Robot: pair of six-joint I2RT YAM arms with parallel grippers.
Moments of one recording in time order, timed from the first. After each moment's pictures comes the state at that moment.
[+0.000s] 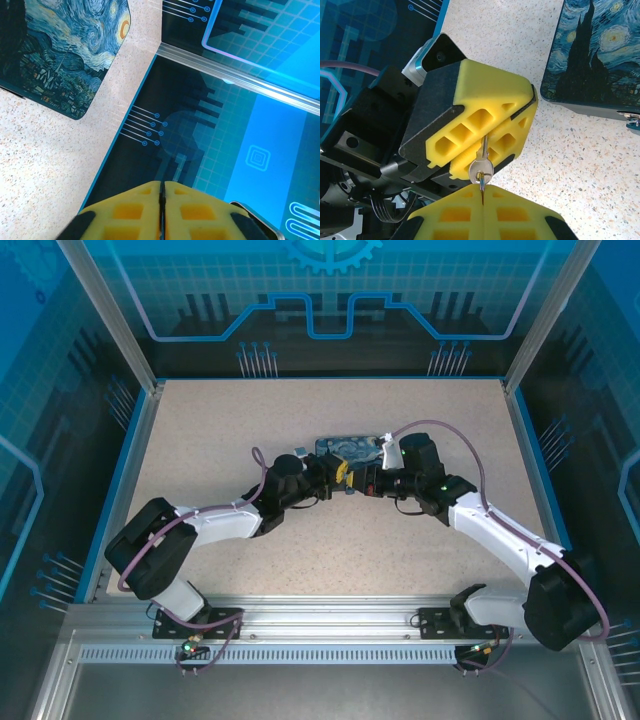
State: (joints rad) left arm -0.69 1.58 0.75 0.63 0.12 -1.86; right arm 0.49 1.24 0.84 -0.20 -0.53 0.68
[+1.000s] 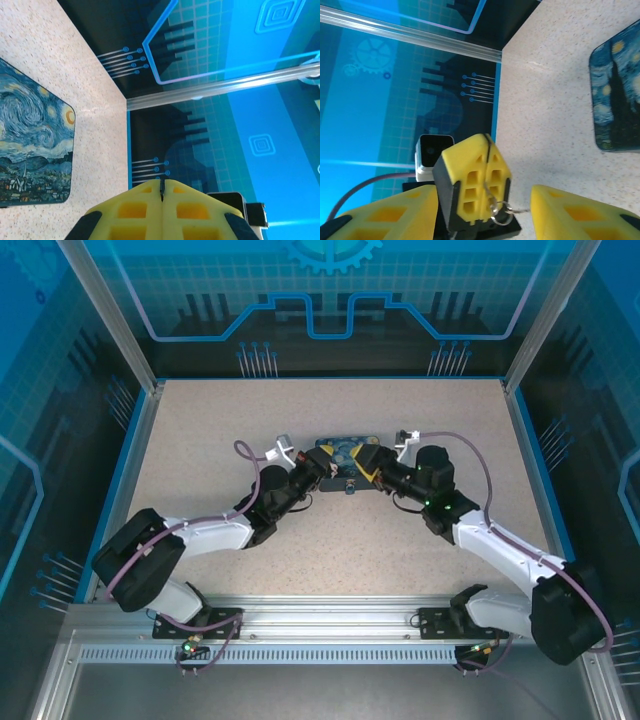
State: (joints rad) left arm -0.72 1.50 0.64 0.84 -0.15 -1.36; right arm 0.49 1.17 0.65 0.33 -0.38 1.24
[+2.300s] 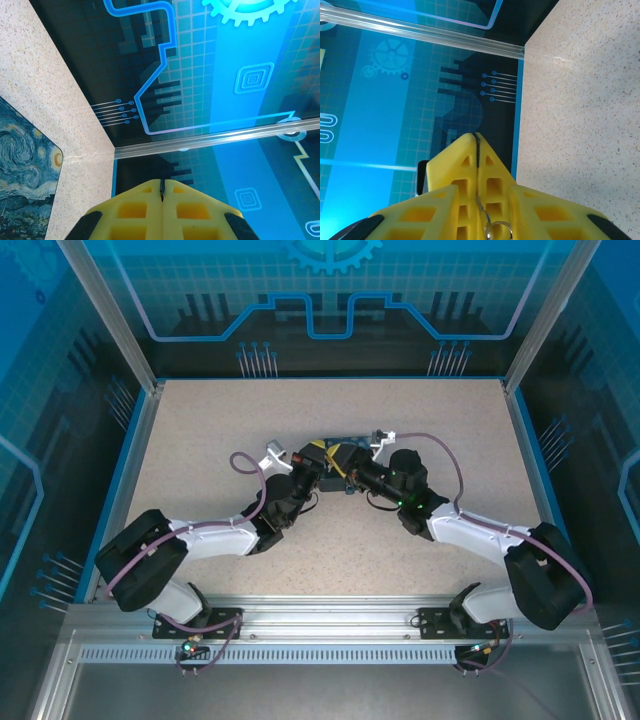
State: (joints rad) left arm -0.80 1.51 0.64 0.93 -0.47 -1.40; right arm 0.62 1.36 0.68 0.59 -0.26 1.33
